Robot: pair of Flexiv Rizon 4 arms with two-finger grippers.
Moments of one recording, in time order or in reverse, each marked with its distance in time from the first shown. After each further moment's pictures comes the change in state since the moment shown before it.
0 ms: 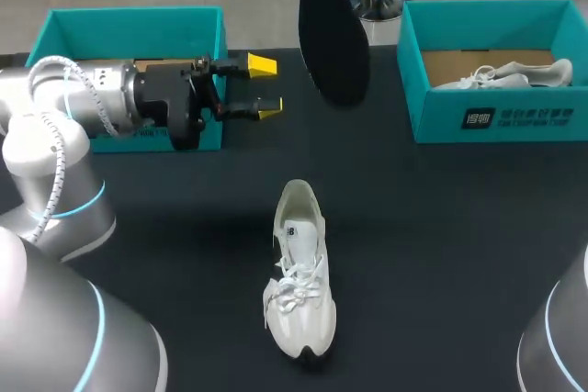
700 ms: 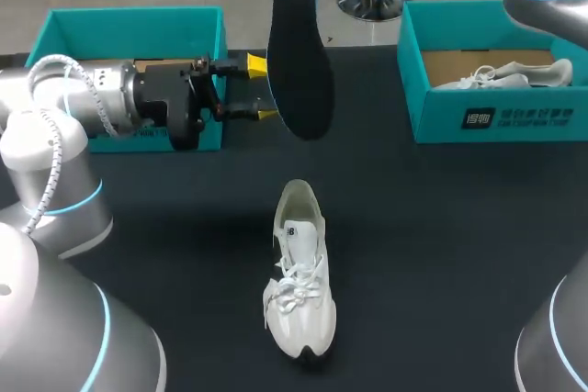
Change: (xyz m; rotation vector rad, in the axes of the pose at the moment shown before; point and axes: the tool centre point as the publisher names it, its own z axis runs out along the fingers) left arm 0.000 0.000 0.000 0.001 0.000 0.000; right arm -0.027 -0.011 0.048 -0.077 0.087 0.167
